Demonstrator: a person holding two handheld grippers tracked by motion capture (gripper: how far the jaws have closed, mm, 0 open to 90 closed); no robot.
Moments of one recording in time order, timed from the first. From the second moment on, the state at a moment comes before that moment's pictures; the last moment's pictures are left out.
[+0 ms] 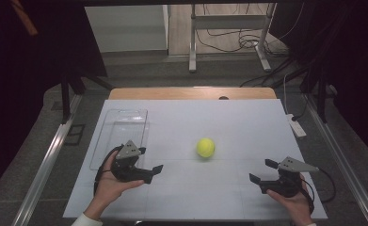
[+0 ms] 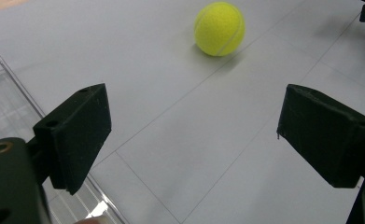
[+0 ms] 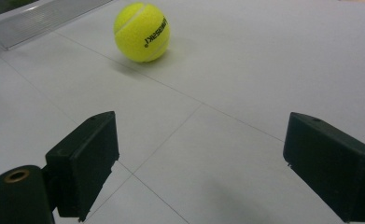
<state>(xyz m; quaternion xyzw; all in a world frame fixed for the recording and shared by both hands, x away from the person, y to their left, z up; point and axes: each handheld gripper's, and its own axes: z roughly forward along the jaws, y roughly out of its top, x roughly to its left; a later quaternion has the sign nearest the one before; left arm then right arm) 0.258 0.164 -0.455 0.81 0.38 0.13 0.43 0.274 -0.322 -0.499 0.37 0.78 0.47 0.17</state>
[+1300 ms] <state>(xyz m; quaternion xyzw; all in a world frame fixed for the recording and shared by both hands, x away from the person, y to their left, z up) 0.276 0.139 -0.446 0.82 0.36 0.13 0.42 0.275 -0.323 -0.499 0.37 0.79 0.47 0.17</state>
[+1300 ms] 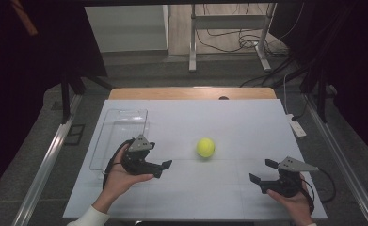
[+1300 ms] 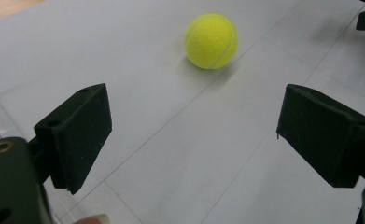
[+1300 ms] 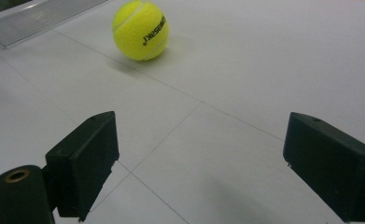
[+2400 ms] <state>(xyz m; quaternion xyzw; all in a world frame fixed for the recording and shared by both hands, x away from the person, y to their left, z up) 0.289 0.116 -0.445 0.84 0.34 0.12 0.41 0.276 -0.323 -0.501 0.37 0.78 0.47 0.17</state>
